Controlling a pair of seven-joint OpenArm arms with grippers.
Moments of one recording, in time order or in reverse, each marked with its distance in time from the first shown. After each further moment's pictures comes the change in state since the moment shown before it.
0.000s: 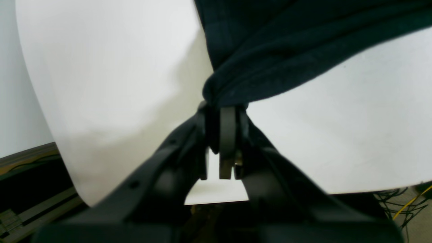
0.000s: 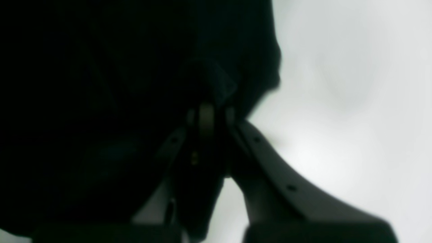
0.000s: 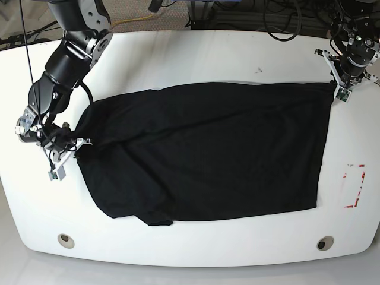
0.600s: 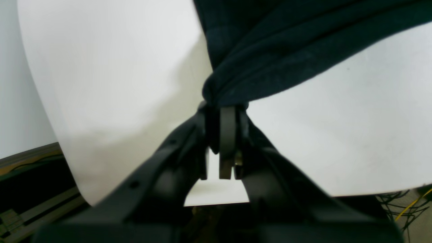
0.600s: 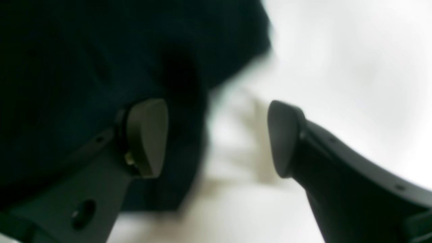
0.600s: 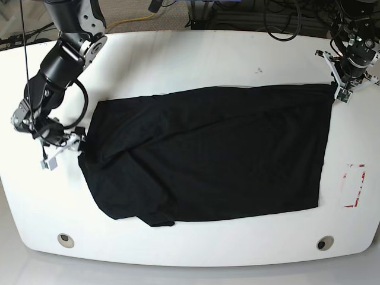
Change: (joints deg) left arm -0.3 -0.1 0.1 0.0 0.0 0.0 -0.2; right arm 0.3 2.0 4.4 -6.4 6.3 -0.5 0.2
